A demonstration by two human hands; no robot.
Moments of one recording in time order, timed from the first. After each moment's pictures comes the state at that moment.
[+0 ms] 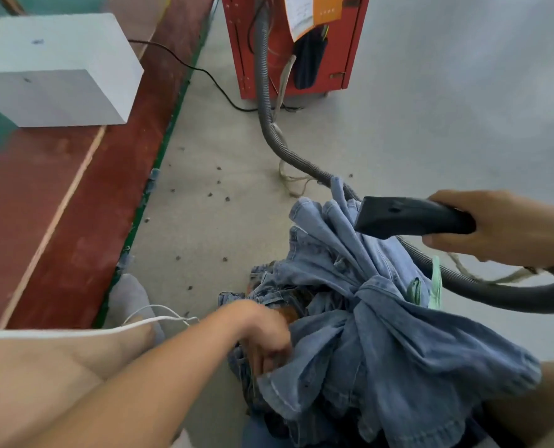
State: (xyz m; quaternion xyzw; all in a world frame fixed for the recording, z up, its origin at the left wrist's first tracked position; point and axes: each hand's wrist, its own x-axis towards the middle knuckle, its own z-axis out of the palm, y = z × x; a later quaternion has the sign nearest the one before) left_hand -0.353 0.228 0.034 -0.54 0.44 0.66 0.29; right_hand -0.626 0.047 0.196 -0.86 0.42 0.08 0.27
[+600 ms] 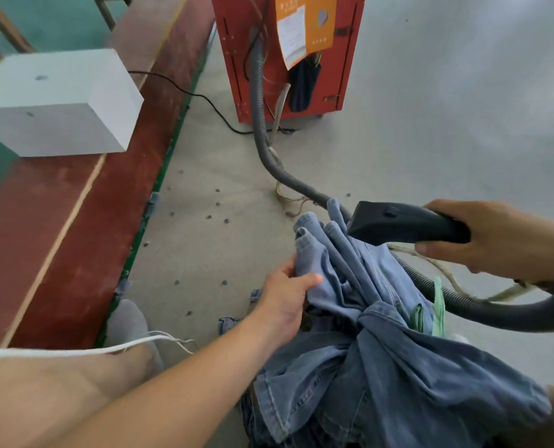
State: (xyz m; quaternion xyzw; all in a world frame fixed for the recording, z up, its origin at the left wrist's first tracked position) left_hand -0.385 0.172 0.056 -0.56 0.06 0.61 -0.55; right_hand -0.616 0.040 0.214 -0.85 0.44 0.06 0.29
